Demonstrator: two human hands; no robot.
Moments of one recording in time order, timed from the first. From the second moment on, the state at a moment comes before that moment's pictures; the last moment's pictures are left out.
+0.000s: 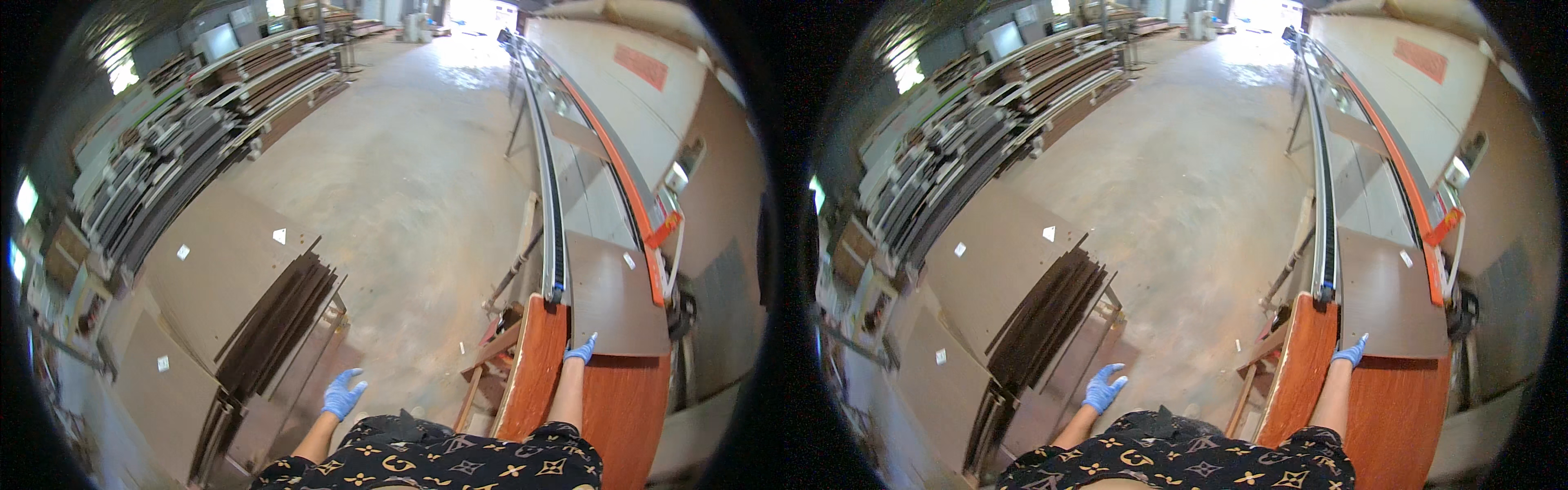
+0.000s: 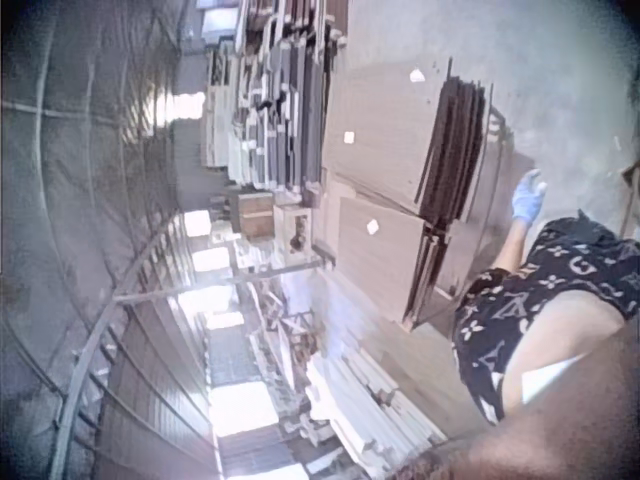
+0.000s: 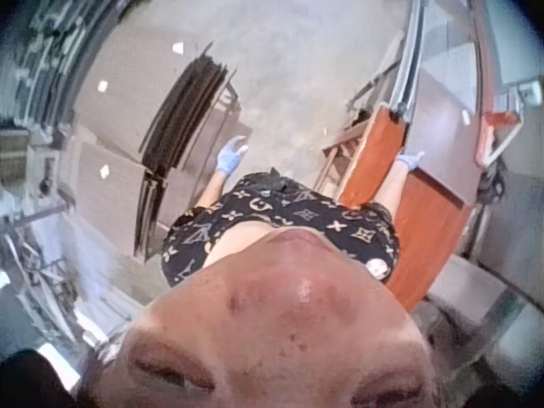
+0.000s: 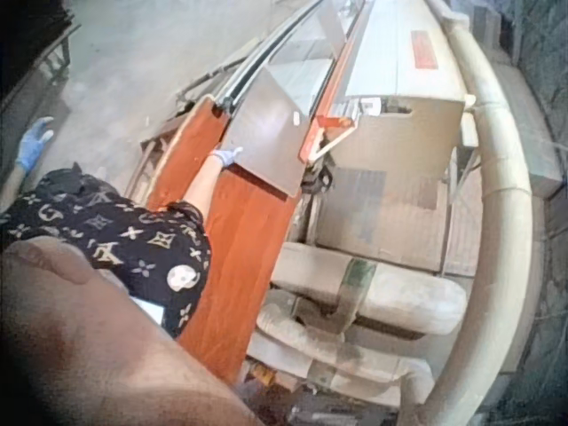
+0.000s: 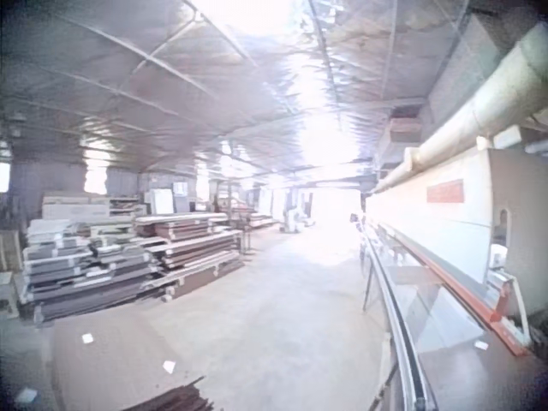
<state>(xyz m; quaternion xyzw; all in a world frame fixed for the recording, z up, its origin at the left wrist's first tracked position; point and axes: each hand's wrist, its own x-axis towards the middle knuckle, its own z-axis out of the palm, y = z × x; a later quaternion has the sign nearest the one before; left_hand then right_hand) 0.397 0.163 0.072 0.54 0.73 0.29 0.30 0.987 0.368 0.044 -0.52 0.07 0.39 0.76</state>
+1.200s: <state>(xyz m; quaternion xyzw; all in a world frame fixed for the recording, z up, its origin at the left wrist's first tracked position) 0.275 0.186 0.209 0.55 0.52 0.47 0.45 0.753 0.106 0.110 -0.62 -0.13 0.57 0.52</state>
